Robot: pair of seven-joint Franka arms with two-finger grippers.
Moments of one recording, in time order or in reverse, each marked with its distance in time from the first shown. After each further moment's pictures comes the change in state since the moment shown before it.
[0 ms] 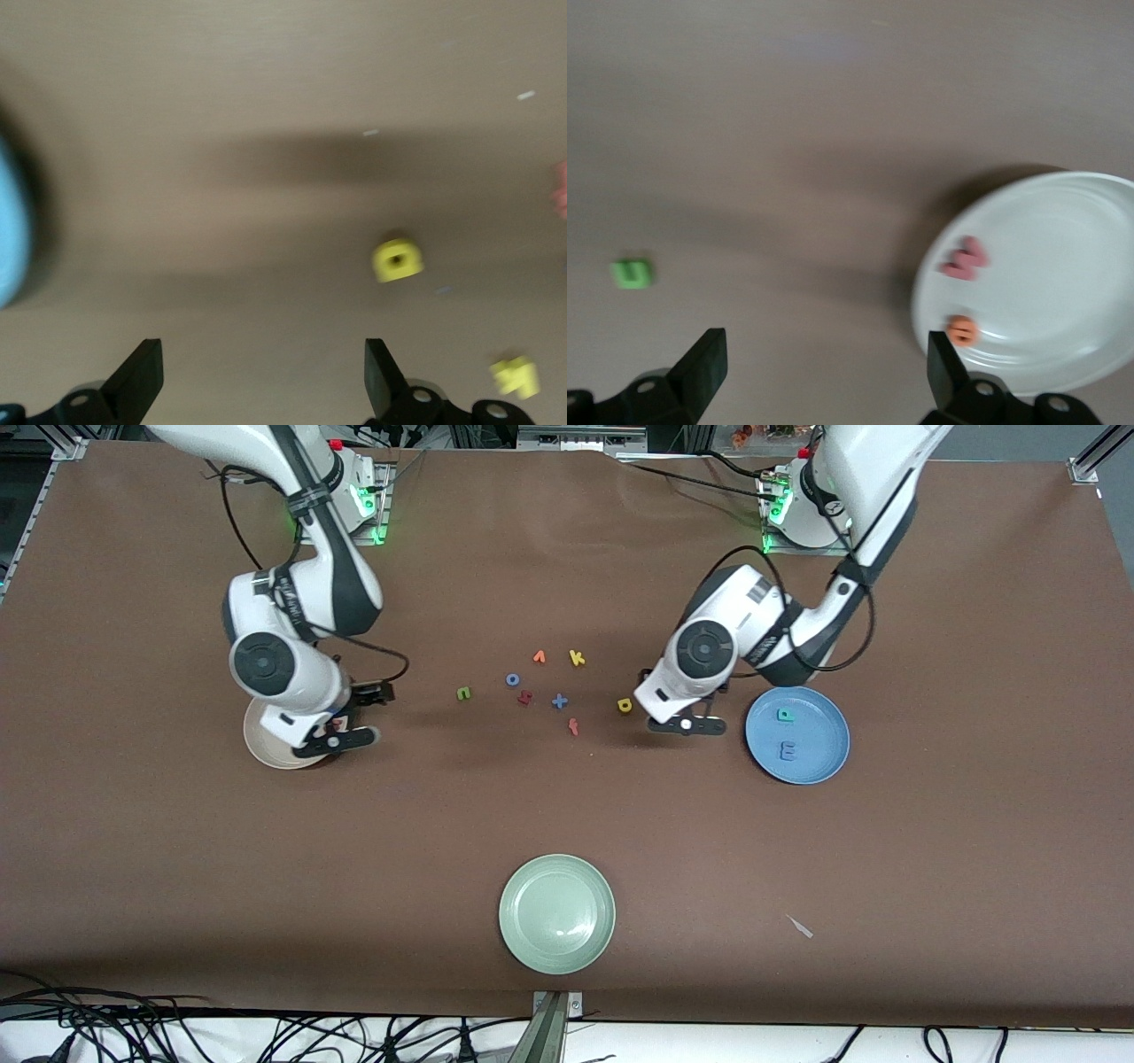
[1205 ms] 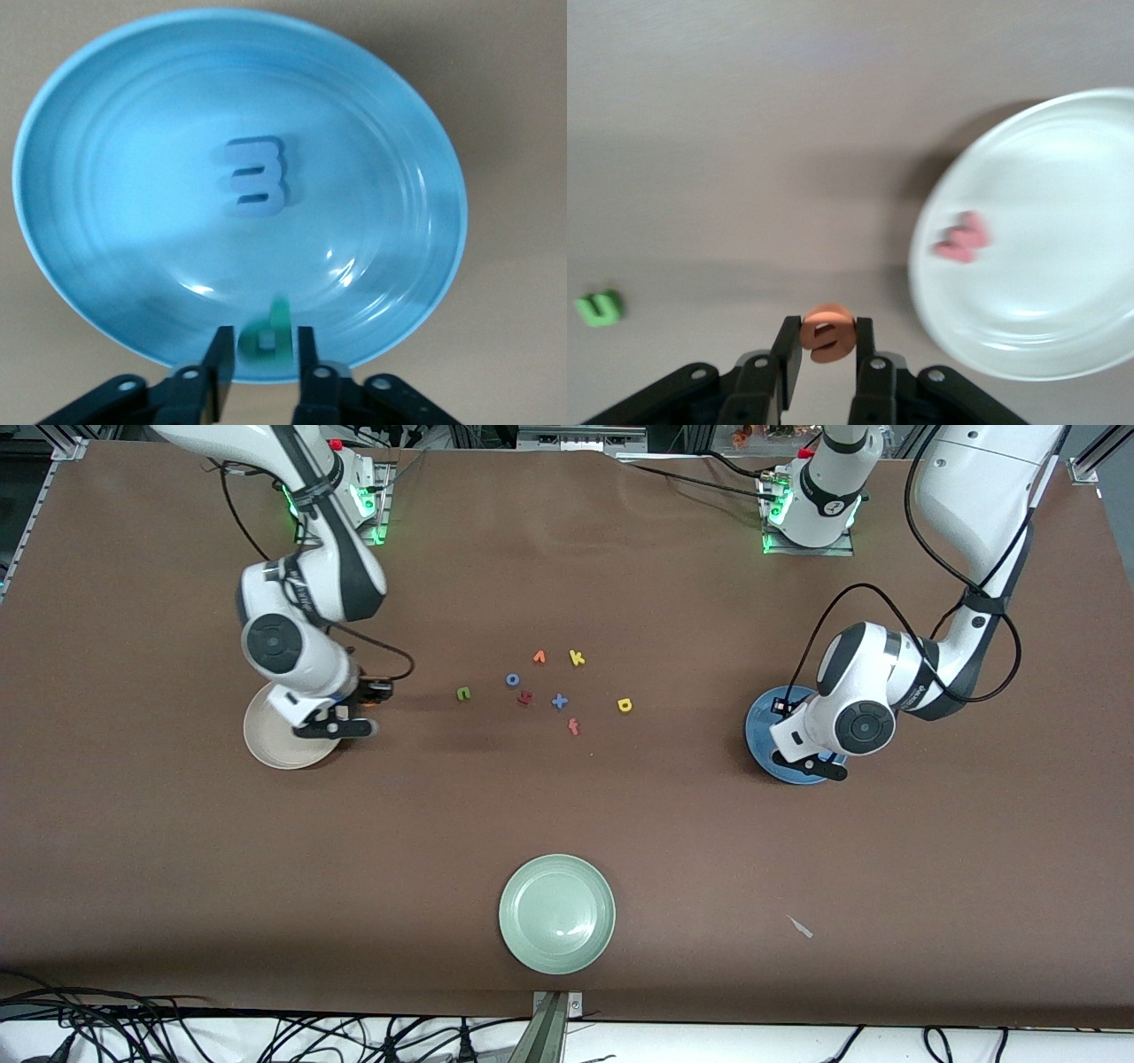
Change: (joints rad) left arm 0.206 -0.057 0.234 -0.113 0.035 -0.119 0.650; right arm -0.155 -0.056 0.073 -0.157 -0.027 0.131 0.106
